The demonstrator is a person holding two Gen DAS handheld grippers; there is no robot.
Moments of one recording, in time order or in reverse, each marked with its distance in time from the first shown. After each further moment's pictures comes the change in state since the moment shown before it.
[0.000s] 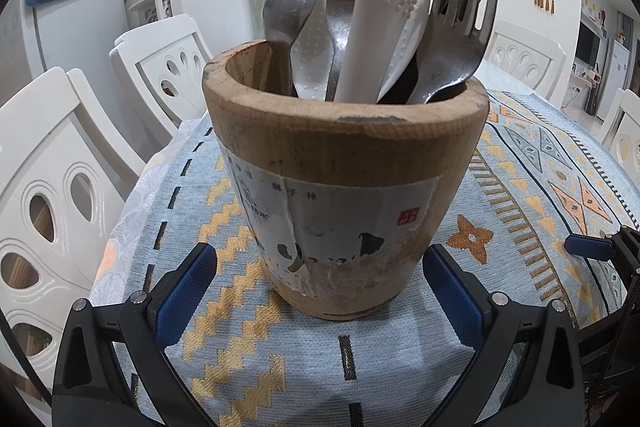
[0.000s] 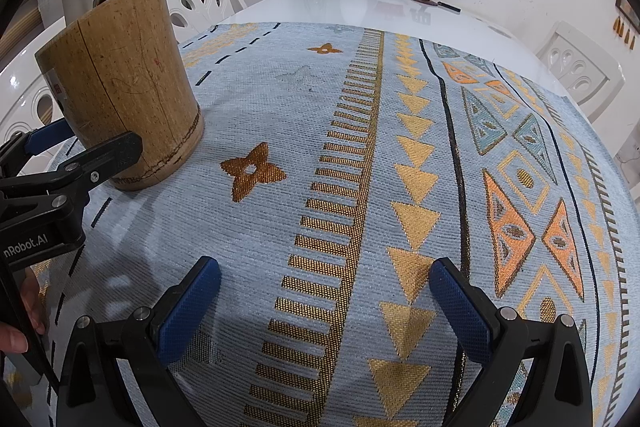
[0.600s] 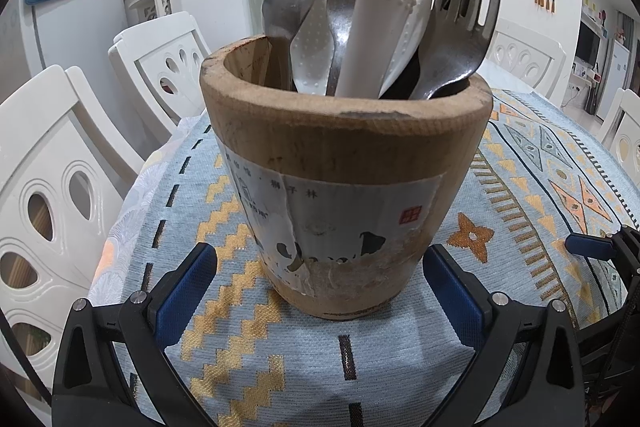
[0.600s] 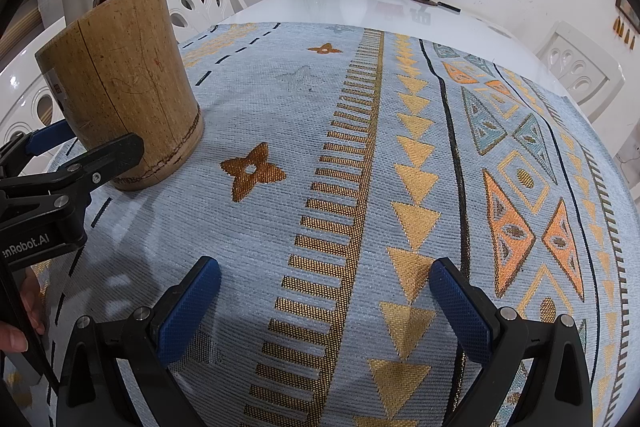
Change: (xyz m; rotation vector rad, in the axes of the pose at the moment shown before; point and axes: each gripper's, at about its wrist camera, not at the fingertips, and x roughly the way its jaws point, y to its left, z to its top) left arm 0.002 0.000 0.000 -0.001 0.007 -0.001; right arm 0.000 0.000 0.000 0.000 0.000 -0.001
